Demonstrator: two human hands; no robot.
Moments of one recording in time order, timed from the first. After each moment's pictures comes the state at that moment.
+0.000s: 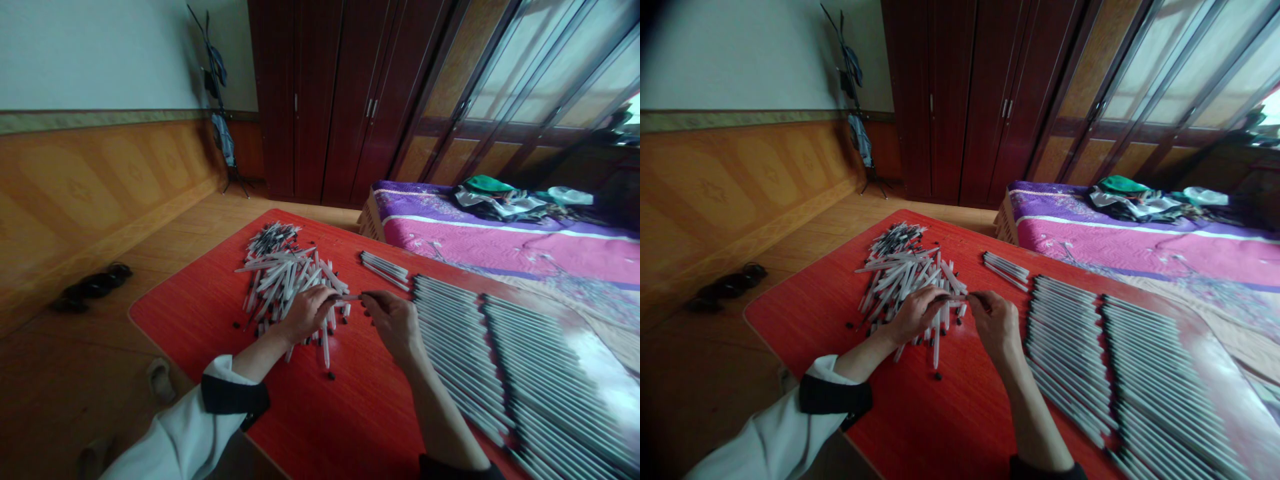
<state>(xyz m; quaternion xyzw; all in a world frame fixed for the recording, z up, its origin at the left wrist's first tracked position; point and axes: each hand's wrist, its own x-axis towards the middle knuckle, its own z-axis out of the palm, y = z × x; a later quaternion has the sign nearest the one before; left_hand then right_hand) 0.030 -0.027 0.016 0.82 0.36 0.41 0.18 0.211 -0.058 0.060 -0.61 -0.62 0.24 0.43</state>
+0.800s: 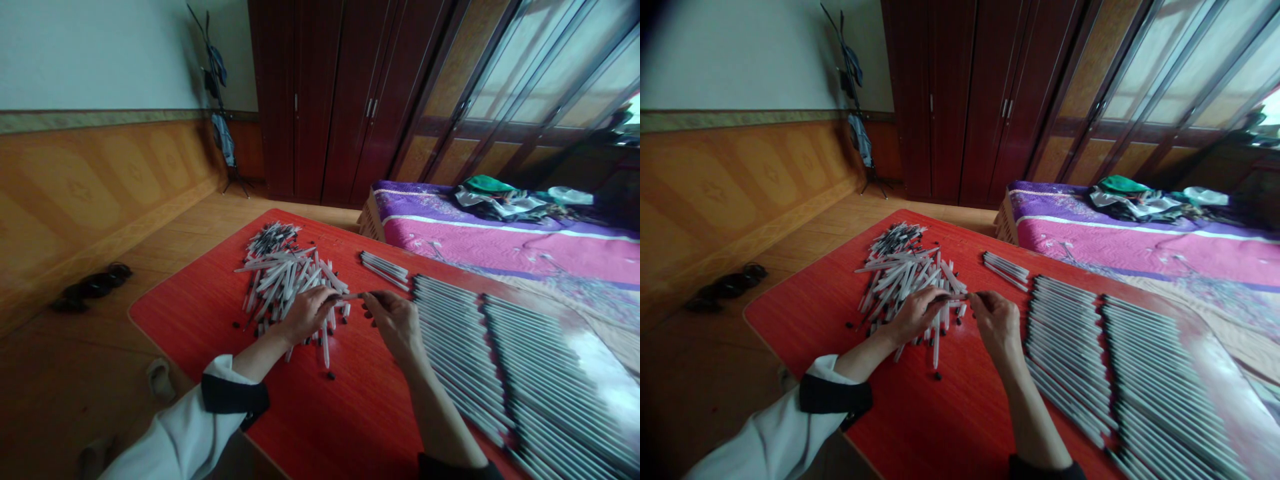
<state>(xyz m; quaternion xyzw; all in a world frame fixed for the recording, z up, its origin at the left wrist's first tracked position) 0.031 -0.027 0.018 0.81 0.36 0.41 0.20 0.212 -0.057 0.059 -0.61 -0.59 0.28 0.45</state>
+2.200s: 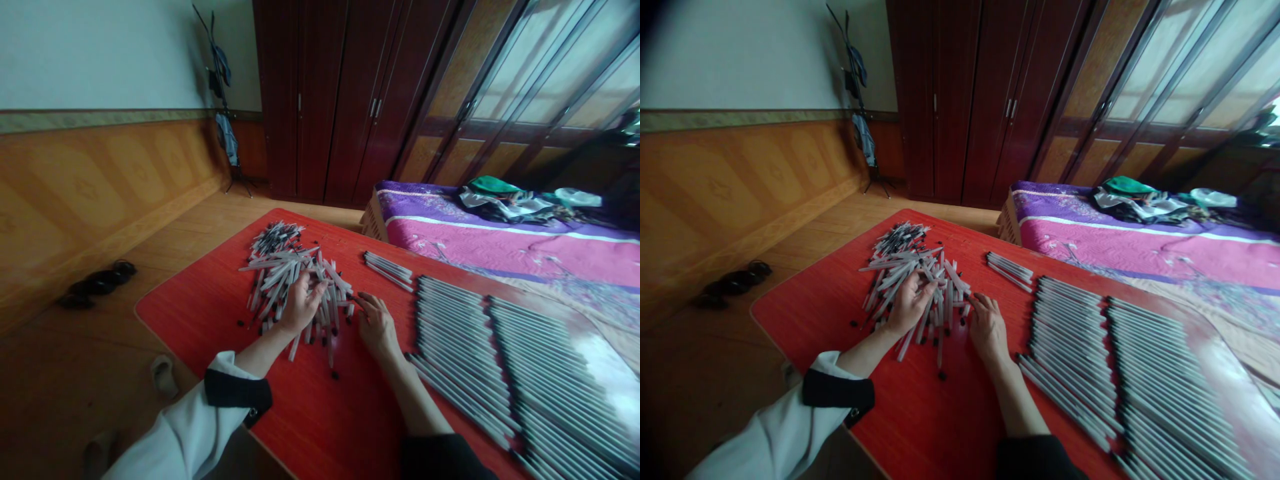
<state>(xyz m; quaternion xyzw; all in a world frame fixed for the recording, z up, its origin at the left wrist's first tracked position) 0.027 -0.019 0.017 0.62 0.41 0.57 0.35 0.209 -0.040 -0.006 -0.58 -0.73 0.09 0.35</state>
